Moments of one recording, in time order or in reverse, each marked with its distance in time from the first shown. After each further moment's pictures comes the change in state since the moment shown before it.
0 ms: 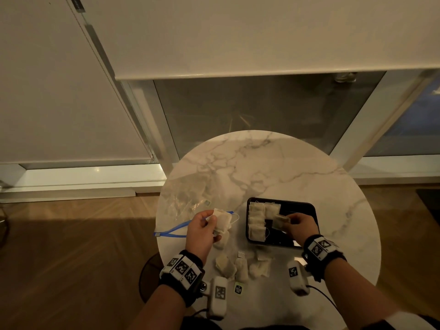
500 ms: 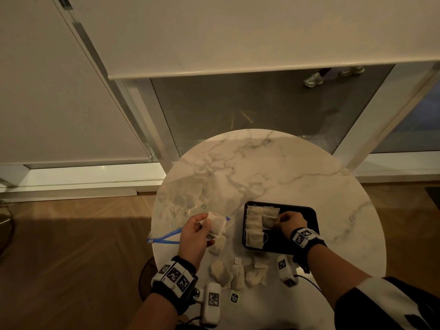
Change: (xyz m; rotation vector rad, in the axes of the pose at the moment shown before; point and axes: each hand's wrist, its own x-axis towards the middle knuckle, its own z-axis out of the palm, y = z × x) left_hand 0.011 0.000 0.006 0.048 0.023 -0.007; right_hand 0.041 -0.017 0.018 -0.125 -0.032 0.076
